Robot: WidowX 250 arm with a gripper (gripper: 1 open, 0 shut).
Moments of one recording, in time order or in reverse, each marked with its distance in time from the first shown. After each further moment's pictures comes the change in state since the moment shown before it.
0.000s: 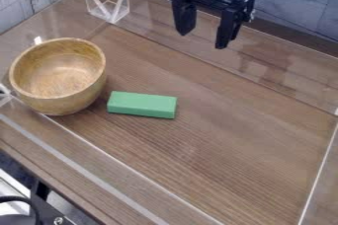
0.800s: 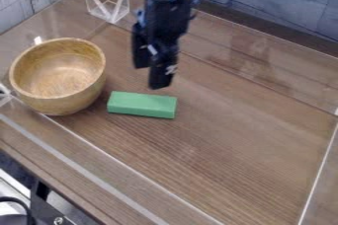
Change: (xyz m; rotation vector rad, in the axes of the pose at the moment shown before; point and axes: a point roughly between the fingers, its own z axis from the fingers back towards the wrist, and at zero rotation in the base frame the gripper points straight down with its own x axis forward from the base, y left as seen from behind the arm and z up) arm -0.029 0.064 -0.067 0.025 0.111 -0.519
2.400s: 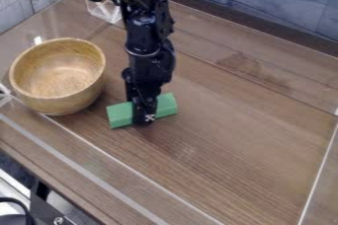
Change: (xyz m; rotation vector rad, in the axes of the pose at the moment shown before) arm -0.004 -0.015 -0.054 0.045 -0.049 -0.179
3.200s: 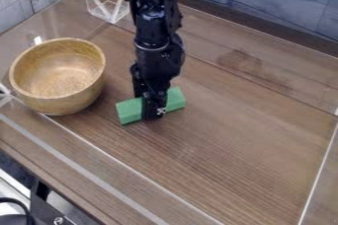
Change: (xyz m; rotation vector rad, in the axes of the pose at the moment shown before) arm 0.007 0.011 0.002 -0.014 -0.015 0.056
